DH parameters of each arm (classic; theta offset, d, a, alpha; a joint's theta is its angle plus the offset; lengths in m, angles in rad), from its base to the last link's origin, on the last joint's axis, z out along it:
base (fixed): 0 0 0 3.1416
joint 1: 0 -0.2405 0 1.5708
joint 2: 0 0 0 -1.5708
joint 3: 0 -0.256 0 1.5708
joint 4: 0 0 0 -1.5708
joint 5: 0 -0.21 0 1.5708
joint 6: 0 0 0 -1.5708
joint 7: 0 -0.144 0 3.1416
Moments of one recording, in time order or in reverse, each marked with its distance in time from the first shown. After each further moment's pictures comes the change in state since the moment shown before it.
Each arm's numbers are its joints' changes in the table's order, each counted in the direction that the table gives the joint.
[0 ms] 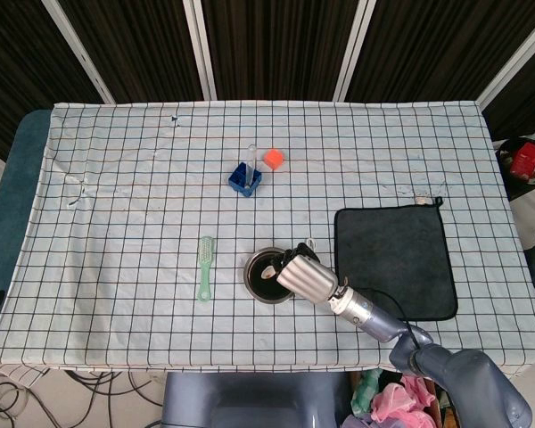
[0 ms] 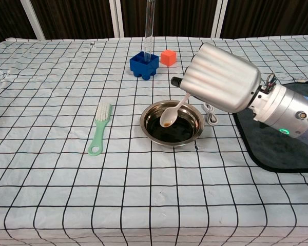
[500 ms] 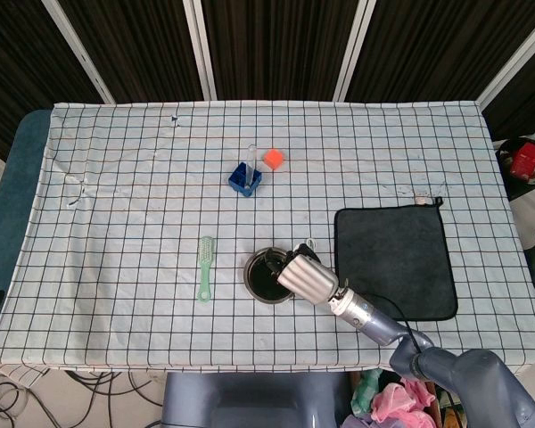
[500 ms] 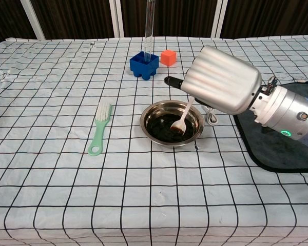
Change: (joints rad) left arm -0.001 0.000 0.000 -0.002 0.001 0.001 -0.002; right arm 0.010 0.038 -0.012 -0.101 -0.013 -0.050 0.026
